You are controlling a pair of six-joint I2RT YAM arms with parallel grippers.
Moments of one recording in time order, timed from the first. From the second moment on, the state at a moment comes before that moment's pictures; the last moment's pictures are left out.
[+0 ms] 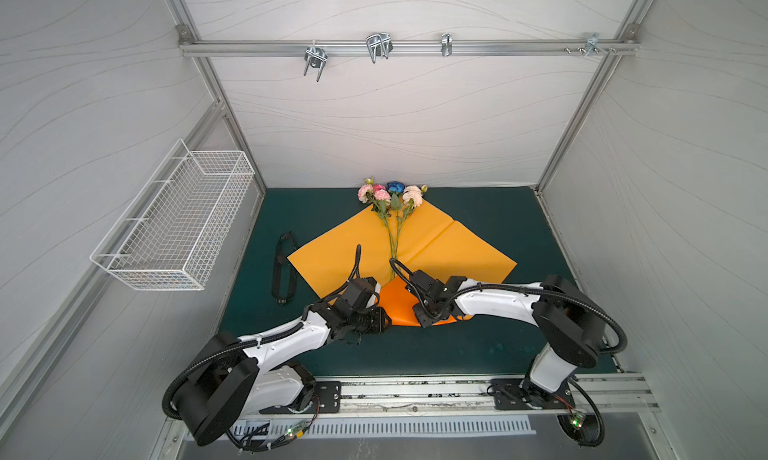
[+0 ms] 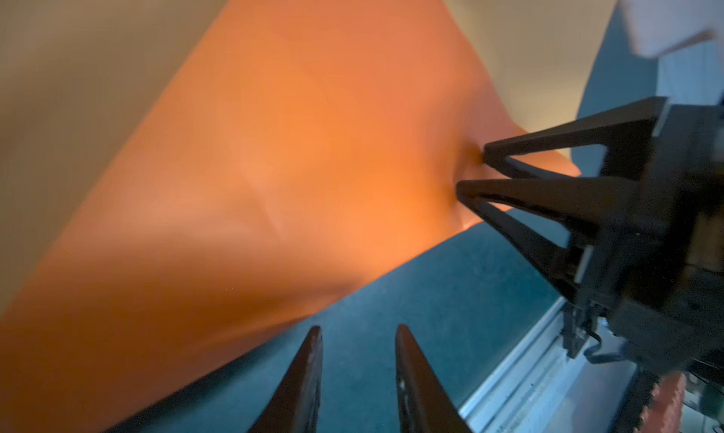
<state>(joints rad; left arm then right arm) -0.67 1.20 0.44 -0.22 0.29 -0.72 1.01 1.69 0.95 -0.55 0.10 0.46</state>
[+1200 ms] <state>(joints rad) -0.63 1.29 0.45 -0.19 0.22 -0.78 0.93 1.47 0.74 -0.65 0.16 0.55</state>
